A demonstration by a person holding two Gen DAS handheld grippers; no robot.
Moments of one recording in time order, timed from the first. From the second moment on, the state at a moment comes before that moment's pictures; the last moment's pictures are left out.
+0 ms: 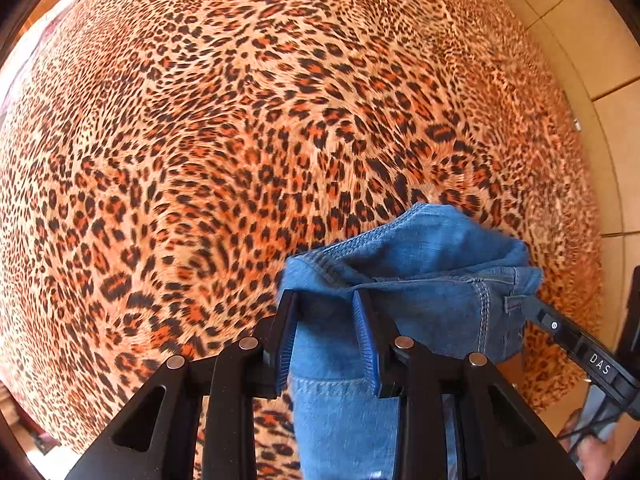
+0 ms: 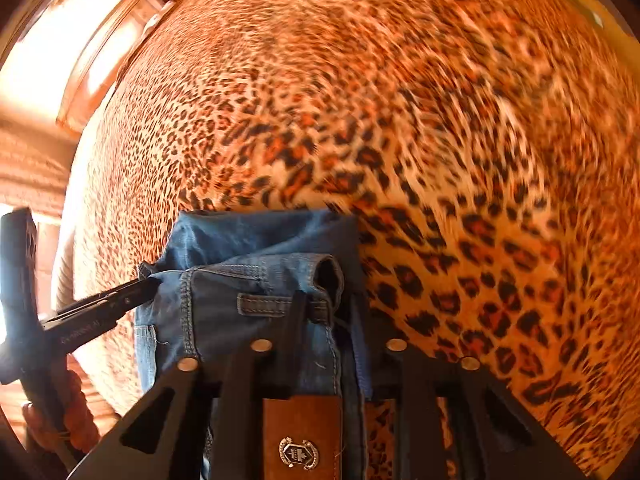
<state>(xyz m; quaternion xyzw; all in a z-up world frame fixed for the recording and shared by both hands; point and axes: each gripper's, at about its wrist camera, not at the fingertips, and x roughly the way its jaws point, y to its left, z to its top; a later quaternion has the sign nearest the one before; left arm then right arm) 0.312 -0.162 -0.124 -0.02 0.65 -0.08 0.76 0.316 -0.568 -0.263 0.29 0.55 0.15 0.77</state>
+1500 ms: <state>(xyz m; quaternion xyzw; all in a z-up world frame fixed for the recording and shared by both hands) 0.170 -0.152 -0.175 -0.04 0.71 -0.17 0.68 0.165 -0.500 -0.261 0.34 0.54 0.18 0.75</state>
